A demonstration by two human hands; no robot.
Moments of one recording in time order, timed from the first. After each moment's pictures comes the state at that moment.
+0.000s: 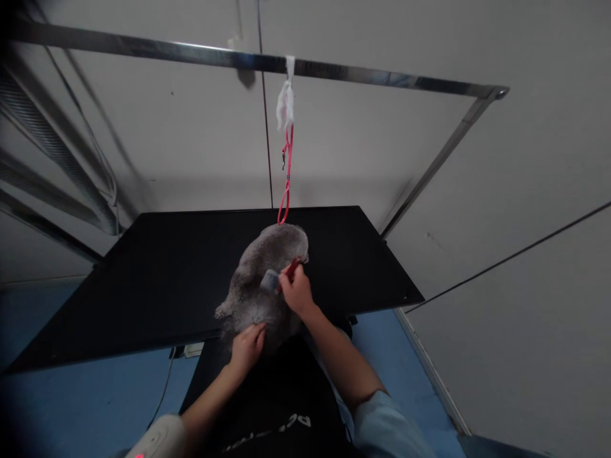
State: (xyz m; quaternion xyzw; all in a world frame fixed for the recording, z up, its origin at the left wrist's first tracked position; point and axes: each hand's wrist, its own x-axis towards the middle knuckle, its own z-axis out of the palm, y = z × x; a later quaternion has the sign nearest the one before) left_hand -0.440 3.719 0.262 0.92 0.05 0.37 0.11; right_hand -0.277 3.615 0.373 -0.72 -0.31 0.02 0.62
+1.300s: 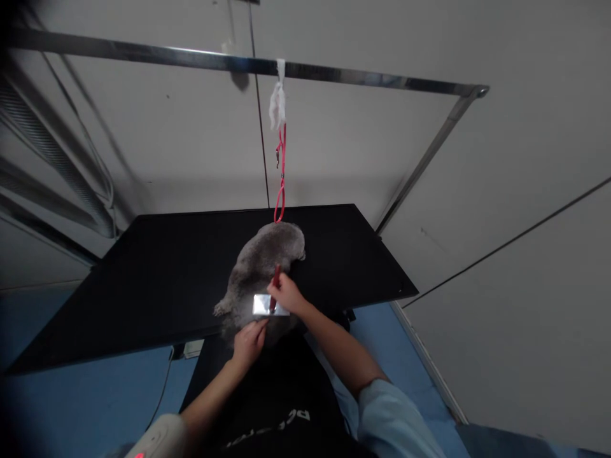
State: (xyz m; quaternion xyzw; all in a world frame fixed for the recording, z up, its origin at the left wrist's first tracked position) left_hand -0.441 3.715 0.256 0.92 0.03 0.38 0.09; right_hand -0.278 3.617 0.364 -0.70 -0.32 0.10 0.64
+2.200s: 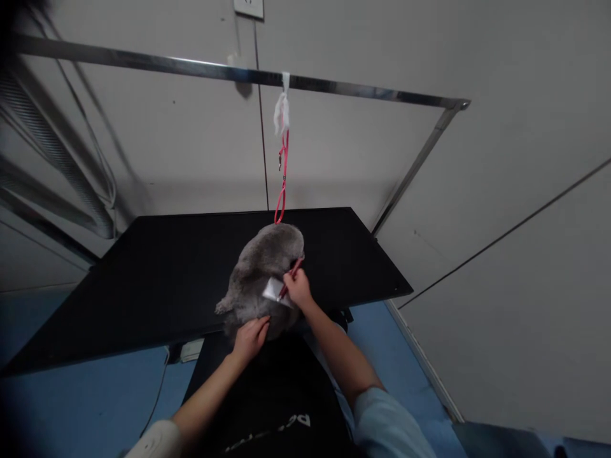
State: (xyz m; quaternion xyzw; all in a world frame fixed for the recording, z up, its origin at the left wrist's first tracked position) left_hand -0.442 3.720 0.256 0.91 -0.02 0.39 0.11; right_hand -0.285 3.609 0.355 -0.71 -0.22 0.05 0.66
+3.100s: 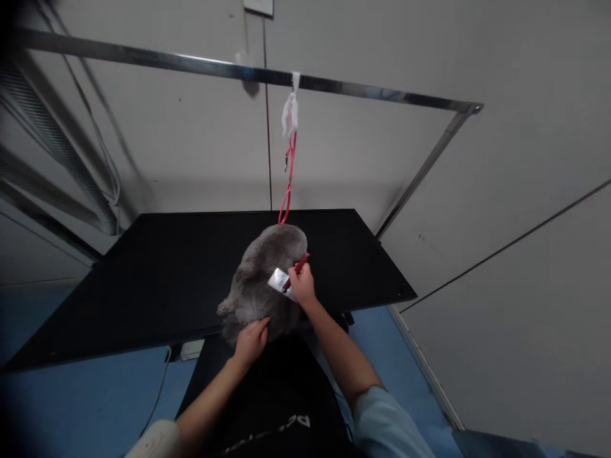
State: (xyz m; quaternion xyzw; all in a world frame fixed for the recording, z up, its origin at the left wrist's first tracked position) left_hand -0.439 3.721 0.251 0.92 0.02 0.37 0.12; right_hand -0.280 3.619 0.360 -0.71 -0.23 0.02 0.66
